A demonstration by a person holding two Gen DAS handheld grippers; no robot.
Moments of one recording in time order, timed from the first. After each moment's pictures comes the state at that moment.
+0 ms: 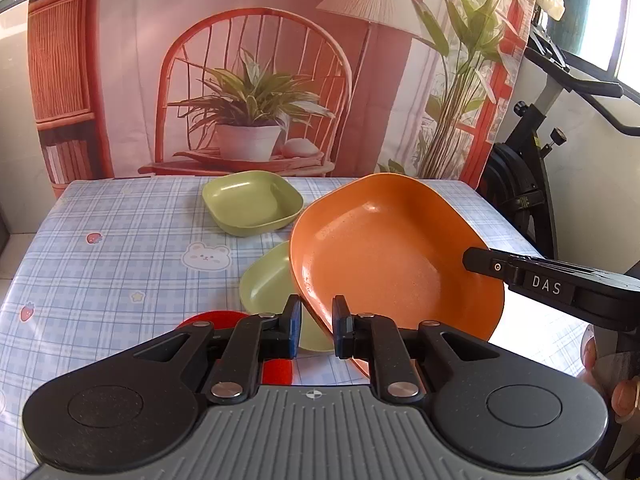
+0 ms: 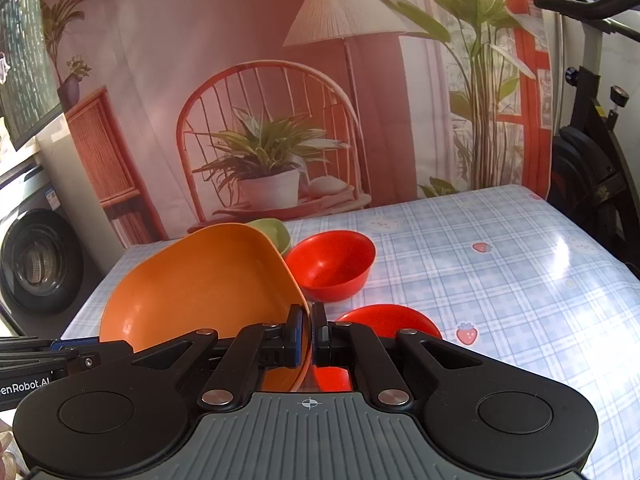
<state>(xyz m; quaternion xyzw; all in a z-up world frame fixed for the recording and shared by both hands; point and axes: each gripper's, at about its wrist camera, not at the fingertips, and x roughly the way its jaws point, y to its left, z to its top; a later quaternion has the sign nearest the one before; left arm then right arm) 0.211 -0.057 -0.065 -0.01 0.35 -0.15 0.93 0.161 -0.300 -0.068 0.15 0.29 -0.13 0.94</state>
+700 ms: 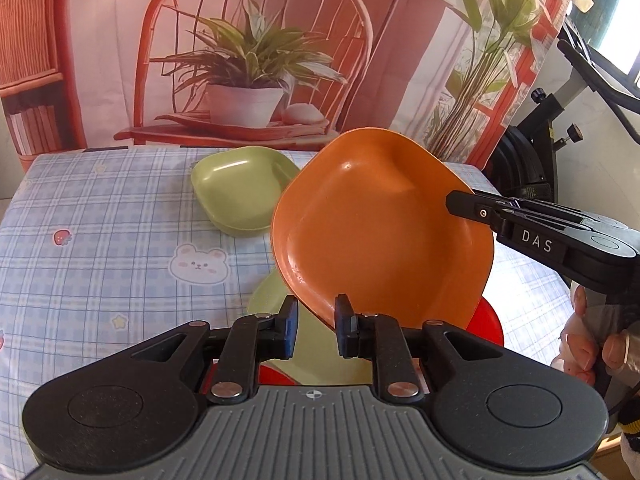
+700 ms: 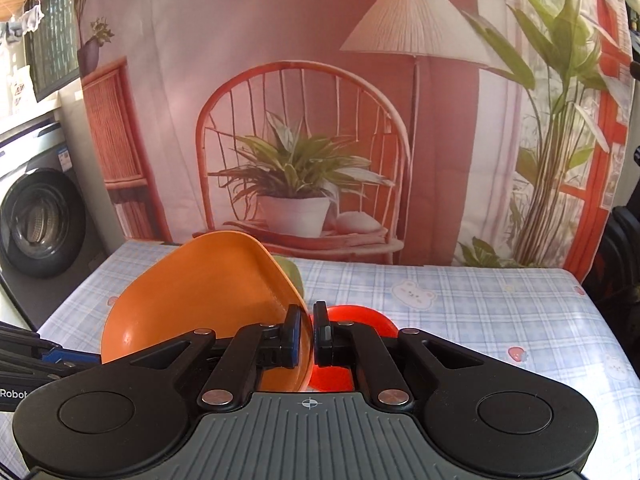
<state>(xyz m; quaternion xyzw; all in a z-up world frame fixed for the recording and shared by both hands) 0.312 -0.036 -0.089 -0.04 0.44 -0.18 0.88 0.284 -0.323 -0.064 0.07 0.32 -0.08 0.94</state>
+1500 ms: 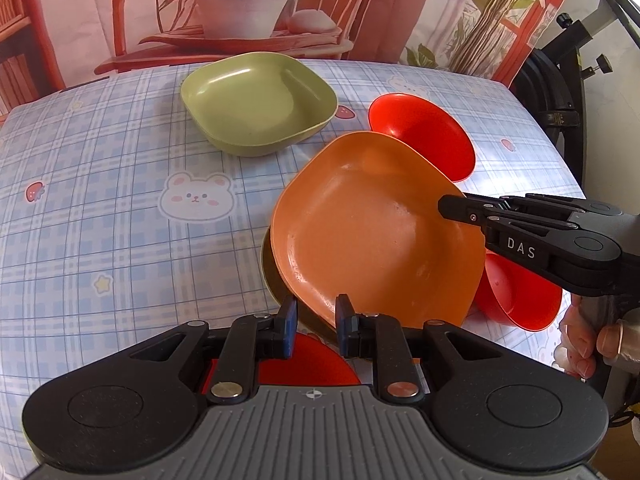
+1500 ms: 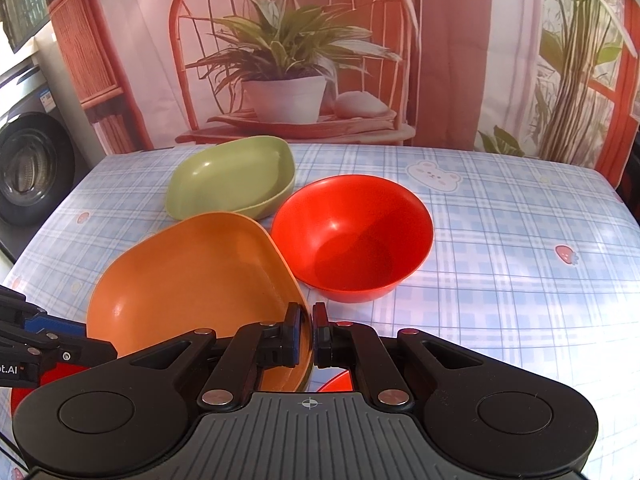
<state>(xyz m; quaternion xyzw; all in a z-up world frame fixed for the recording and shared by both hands) 0.348 -0.040 -0.145 0.01 0.53 -0.18 0.83 0.306 -0.327 -0.160 0.10 0.43 -0.07 0.89</state>
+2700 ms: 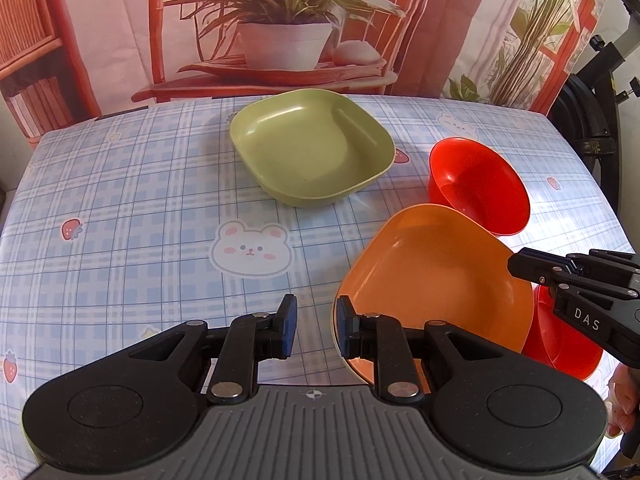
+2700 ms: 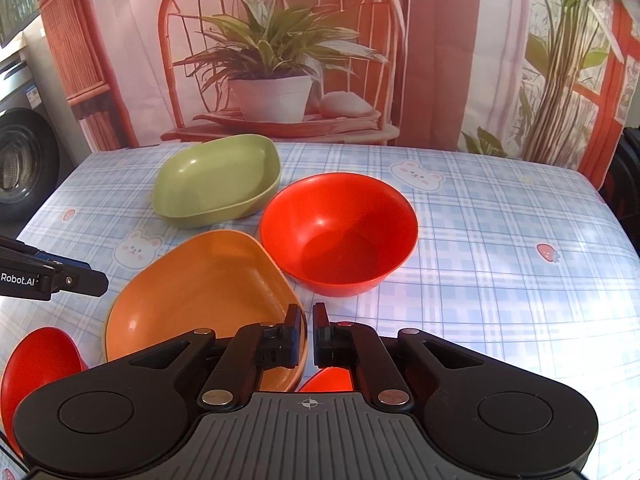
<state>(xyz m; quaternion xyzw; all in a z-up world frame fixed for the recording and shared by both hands) 0.381 -0.027 -0.141 0.02 0.50 -0.13 0.85 0.300 -0.326 -0.155 0.08 0.43 -0.09 0.89</state>
